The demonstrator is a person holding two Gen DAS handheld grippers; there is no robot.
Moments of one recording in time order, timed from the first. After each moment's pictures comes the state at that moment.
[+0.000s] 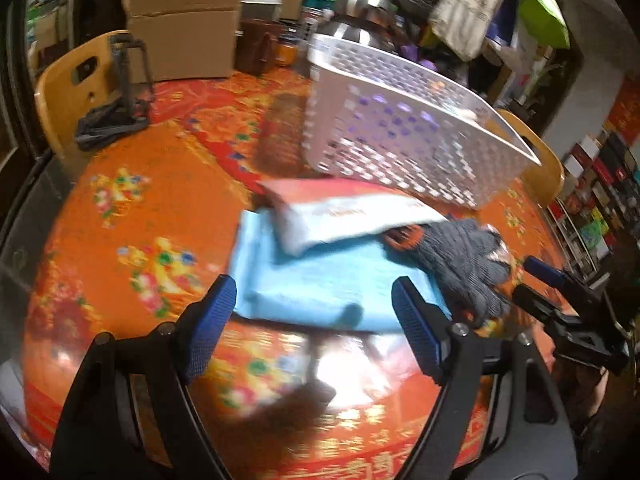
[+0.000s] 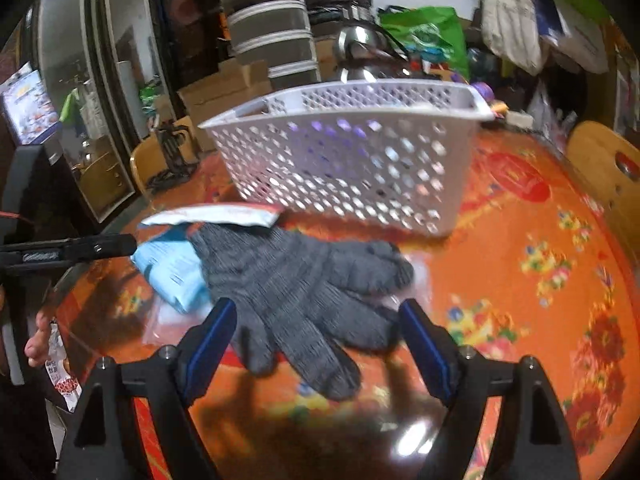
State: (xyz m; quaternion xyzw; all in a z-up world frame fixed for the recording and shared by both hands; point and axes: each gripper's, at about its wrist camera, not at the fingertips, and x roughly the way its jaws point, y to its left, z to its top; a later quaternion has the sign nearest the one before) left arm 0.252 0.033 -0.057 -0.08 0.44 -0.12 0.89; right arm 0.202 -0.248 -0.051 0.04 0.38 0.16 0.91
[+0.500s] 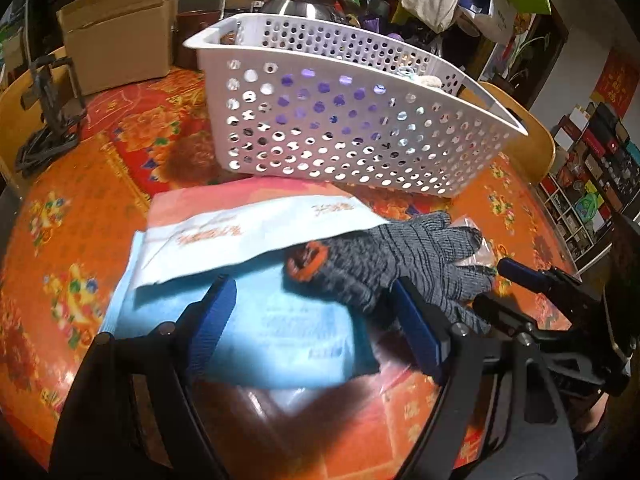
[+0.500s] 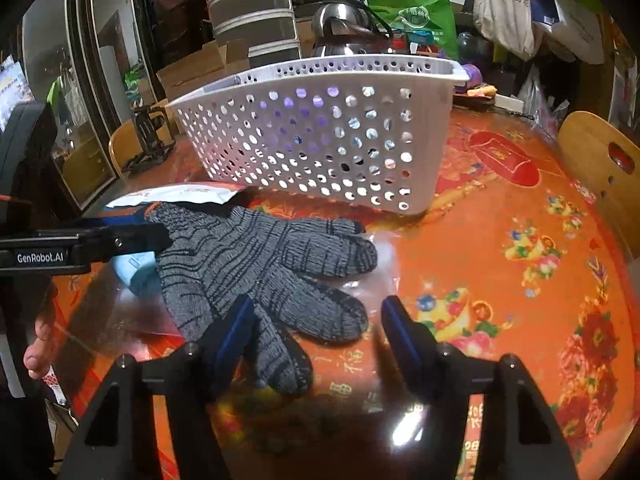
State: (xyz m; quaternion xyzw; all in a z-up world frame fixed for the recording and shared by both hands) left arm 0.290 -0.055 -0.068 -0.05 0.45 -0.15 0.88; right arm 0.223 -0.259 -0.064 0.02 0.41 0.15 0.90
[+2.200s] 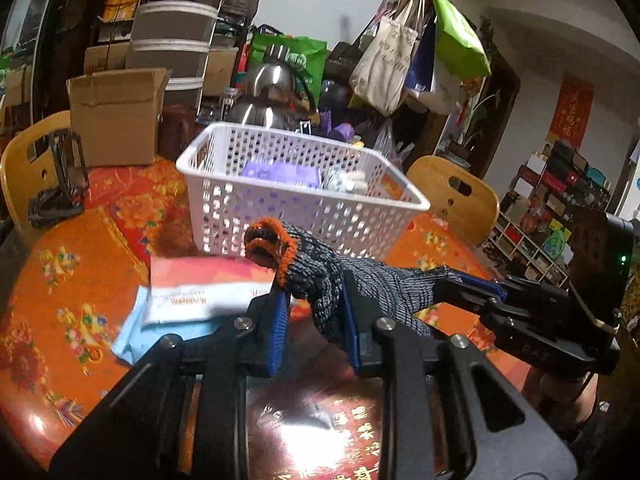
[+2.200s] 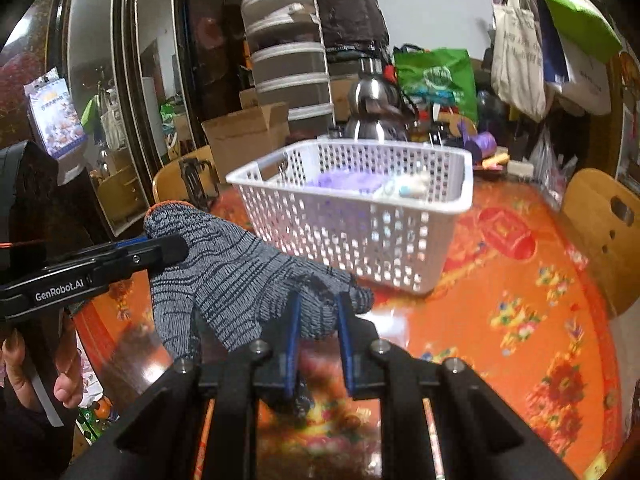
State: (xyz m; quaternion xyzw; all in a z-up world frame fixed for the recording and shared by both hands) left arm 0.211 -0.043 0.014 -0.09 0.29 -0.20 0.93; right arm 0.187 -0.256 0.020 0.01 0.31 0.19 0.93
